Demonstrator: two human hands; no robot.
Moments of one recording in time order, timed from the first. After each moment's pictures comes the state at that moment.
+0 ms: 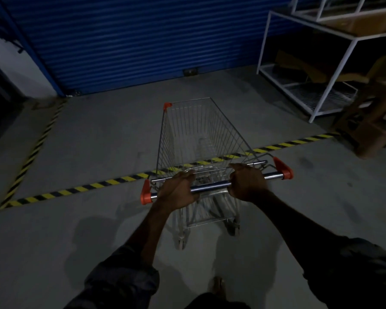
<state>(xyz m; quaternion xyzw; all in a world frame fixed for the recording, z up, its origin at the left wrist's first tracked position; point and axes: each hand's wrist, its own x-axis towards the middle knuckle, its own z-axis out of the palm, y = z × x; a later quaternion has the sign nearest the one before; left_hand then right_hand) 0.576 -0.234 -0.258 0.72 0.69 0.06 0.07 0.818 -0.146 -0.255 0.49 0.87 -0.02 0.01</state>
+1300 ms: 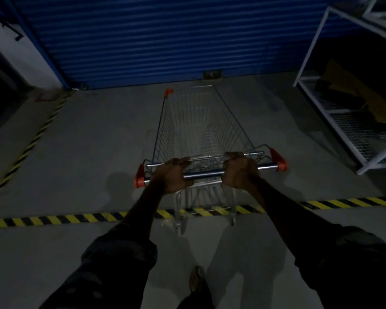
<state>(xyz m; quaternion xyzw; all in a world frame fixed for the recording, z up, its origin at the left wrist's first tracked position) 0.429 0.394 -0.260 0.66 0.74 0.05 0.12 0.654 0.510 -0.250 0.44 0.89 -0.07 0.07</state>
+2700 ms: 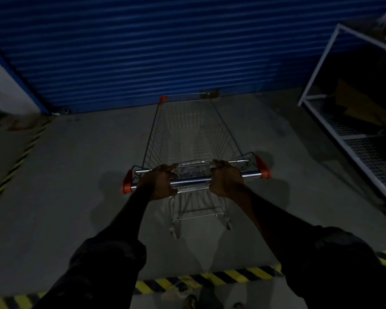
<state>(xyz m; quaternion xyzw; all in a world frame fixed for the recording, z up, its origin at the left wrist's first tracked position) 0.134 0.749 -0.282 0.71 0.70 0.04 0.10 0.388 0.849 -0.263 0.43 0.90 -0.08 0.04</state>
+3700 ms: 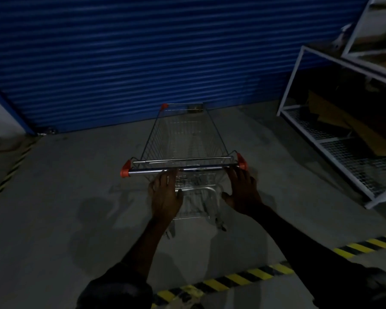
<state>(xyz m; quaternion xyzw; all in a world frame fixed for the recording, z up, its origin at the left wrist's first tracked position) 0.194 0.674 -0.273 0.58 0.77 0.26 -0.04 0.446 0.765 -0.255 0.49 0.85 -0.11 -0.15</state>
